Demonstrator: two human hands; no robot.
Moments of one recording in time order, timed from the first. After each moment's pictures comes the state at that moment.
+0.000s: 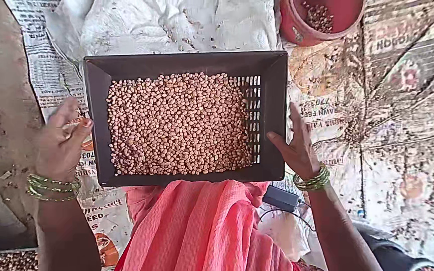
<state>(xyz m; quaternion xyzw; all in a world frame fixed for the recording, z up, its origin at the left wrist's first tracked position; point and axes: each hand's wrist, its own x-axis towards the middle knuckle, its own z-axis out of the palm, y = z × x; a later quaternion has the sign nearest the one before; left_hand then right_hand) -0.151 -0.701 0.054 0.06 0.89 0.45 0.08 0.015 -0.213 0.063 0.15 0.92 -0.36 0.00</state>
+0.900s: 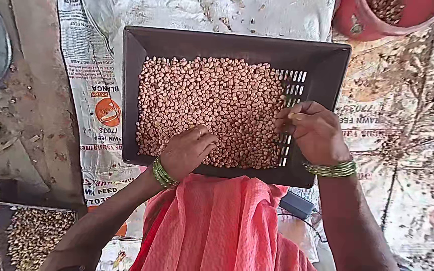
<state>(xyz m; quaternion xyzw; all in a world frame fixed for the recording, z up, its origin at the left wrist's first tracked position) -0.075 -0.563 0.052 0.36 0.88 0.28 0.12 -0.042 -0.244 0.058 0.11 0.69 -0.71 0.07</state>
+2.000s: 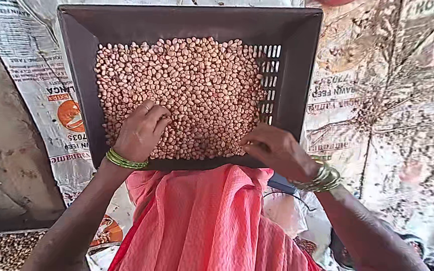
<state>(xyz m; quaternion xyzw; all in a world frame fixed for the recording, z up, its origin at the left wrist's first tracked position) -0.110 -0.589 0.037 0.29 0.91 0.28 0.14 0.015 -0.269 0.079 -0.05 0.90 -0.41 0.15</state>
